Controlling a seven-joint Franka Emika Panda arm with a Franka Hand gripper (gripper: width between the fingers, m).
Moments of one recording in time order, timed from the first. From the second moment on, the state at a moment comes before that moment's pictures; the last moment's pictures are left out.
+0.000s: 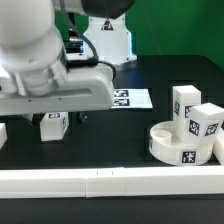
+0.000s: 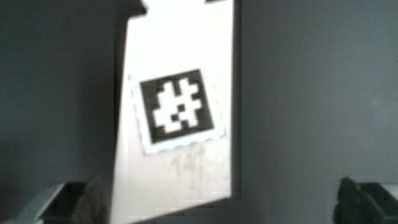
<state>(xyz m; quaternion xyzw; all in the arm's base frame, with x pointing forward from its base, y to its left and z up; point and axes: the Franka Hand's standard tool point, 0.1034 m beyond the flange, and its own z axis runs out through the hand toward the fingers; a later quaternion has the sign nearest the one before) 0.519 -0.112 0.027 -0.95 0.03 0.29 0.05</state>
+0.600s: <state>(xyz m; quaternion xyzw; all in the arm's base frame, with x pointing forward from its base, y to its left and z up) 0.505 -0.125 0.016 -0.87 0.01 0.49 0.01</state>
